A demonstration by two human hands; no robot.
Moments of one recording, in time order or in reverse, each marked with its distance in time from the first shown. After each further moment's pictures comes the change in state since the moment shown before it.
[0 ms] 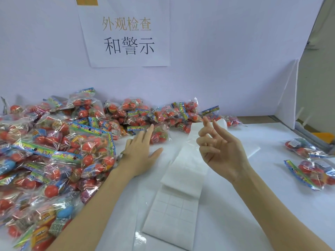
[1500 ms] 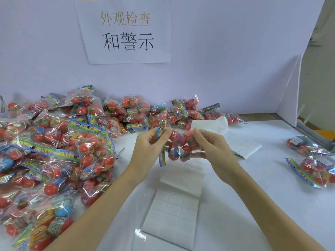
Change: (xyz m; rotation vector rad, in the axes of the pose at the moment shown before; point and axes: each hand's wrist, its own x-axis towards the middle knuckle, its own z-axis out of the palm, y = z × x) left_hand -0.022 0.061 -0.024 -1.246 0.230 -0.027; right_hand 0.003 0.024 0.007 -1.097 0.303 -0.252
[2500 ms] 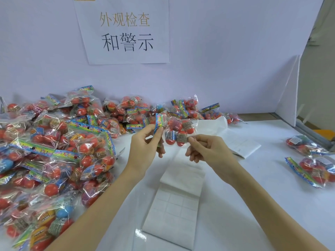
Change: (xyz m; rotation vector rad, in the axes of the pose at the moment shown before) left_hand 0.006 -0.009 -0.006 0.012 0.104 0.022; right_hand 0.005 0.012 -0.009 -0.103 -0.013 0.032
